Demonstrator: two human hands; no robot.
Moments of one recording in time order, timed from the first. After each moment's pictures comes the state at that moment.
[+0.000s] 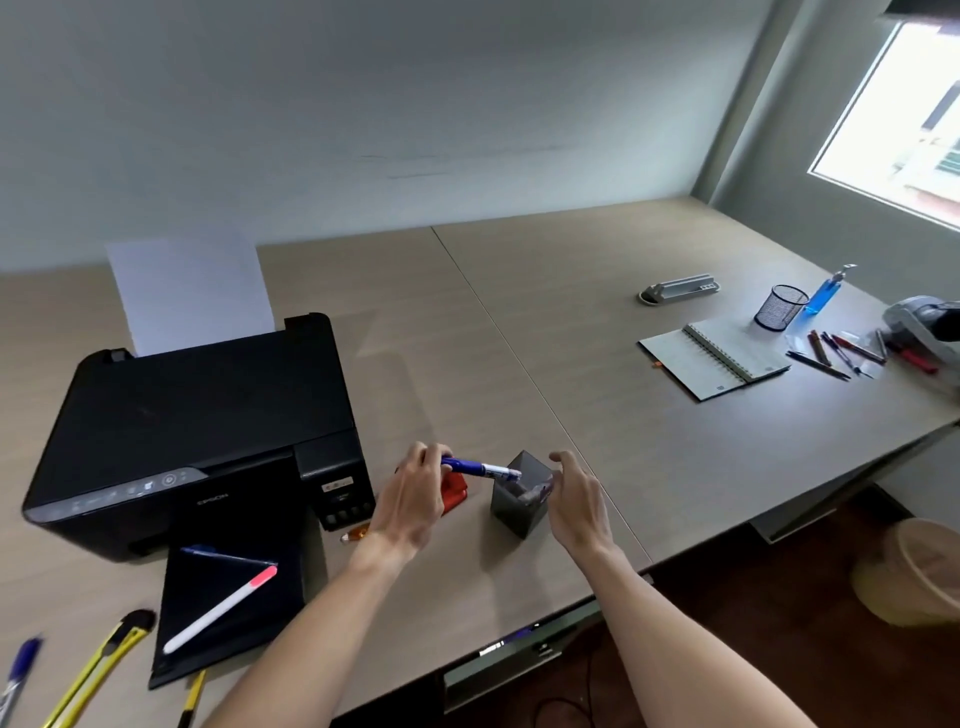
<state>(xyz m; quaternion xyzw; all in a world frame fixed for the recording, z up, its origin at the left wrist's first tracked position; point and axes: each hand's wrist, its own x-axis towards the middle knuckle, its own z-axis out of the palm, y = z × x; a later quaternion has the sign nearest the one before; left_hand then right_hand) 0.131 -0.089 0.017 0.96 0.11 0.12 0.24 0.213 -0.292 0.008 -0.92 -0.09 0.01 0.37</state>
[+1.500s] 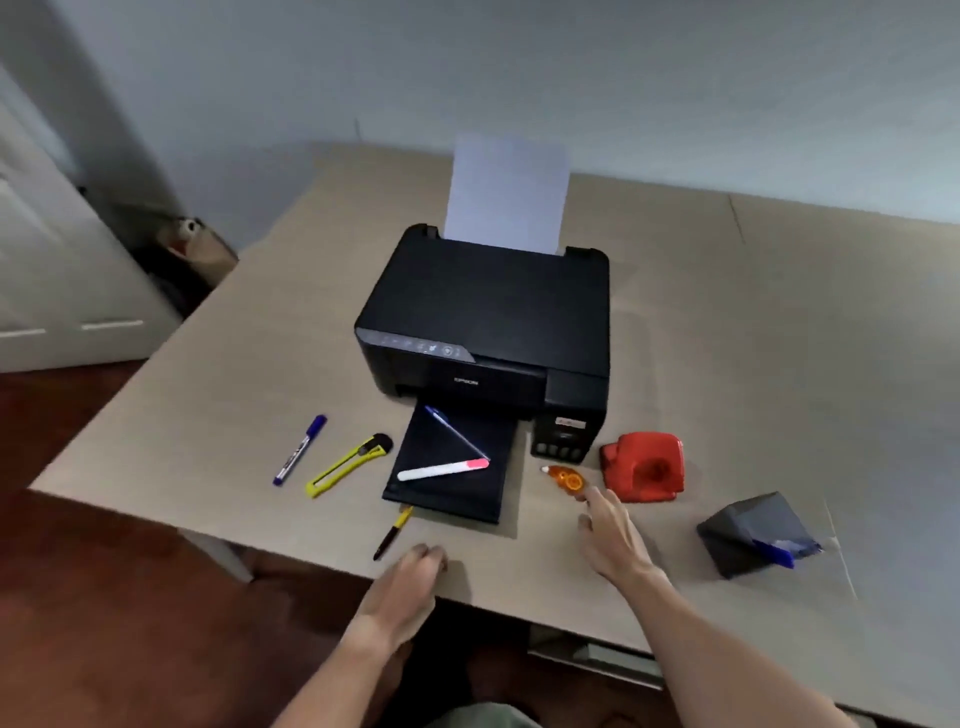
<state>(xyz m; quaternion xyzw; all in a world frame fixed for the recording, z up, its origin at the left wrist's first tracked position) -0.134 -0.027 -0.084 0.88 0.38 -0.09 0.27 0.128 -0.143 -0.067 -0.87 -0.39 0.25 0.19</state>
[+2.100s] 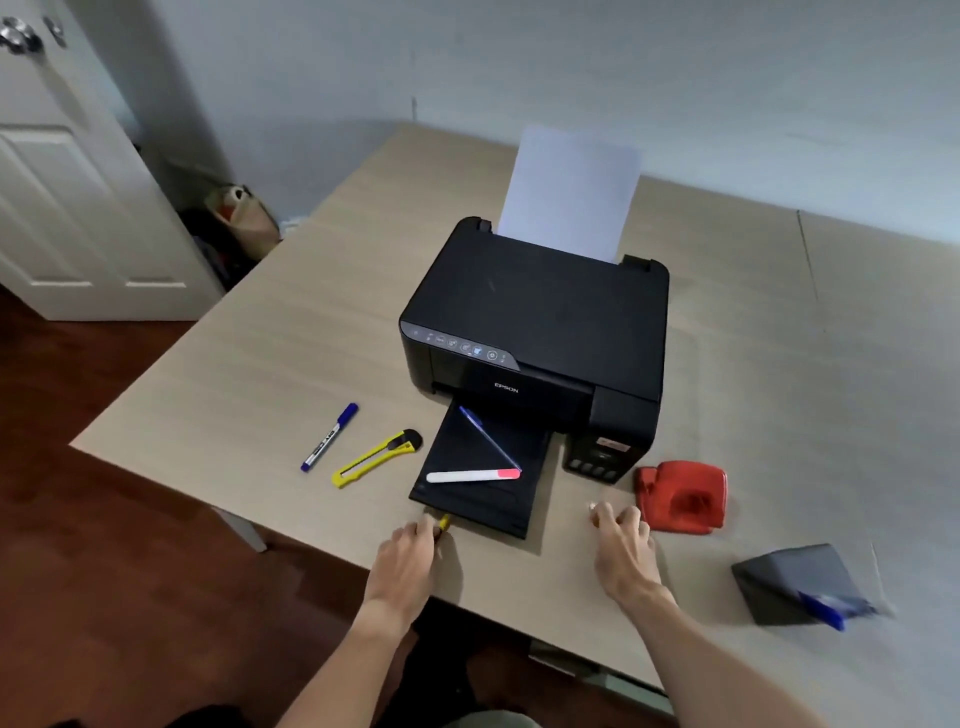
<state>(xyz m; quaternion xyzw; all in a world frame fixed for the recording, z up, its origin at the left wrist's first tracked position) -0.141 0.001 -0.090 0.86 0.47 -0.04 0.18 0.116 -0.113 -0.085 -0.90 -0.40 0.20 0.03</state>
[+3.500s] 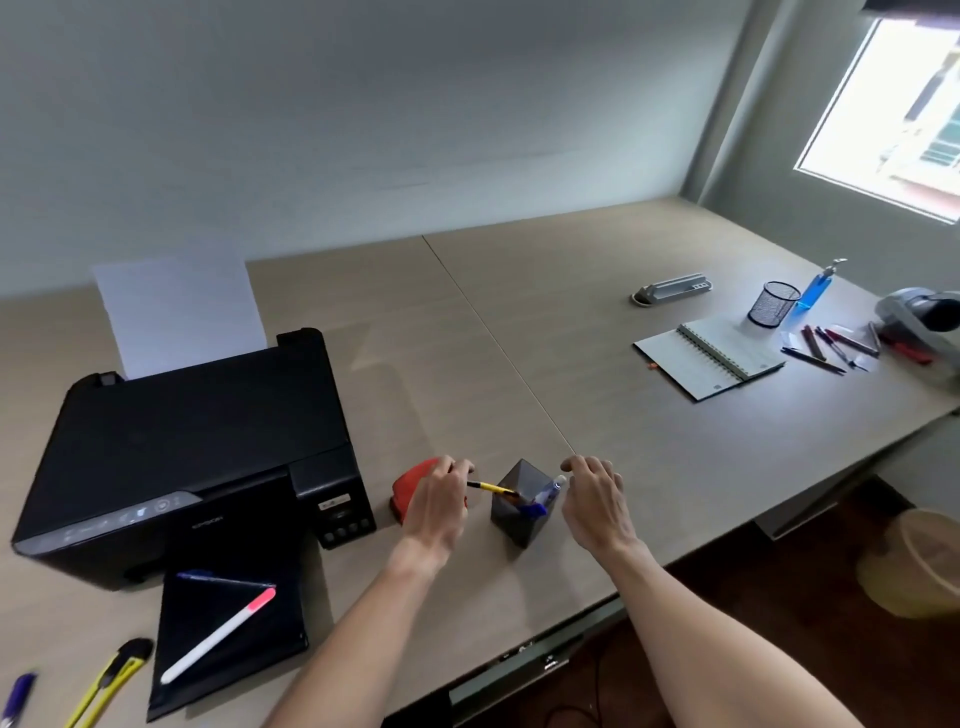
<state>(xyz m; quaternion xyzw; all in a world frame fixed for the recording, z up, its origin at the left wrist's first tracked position) 0.154 -0.115 0.016 0.96 0.11 0.07 0.25 0.232 -0.313 0.007 -0.96 -0.16 -0.03 0.23</state>
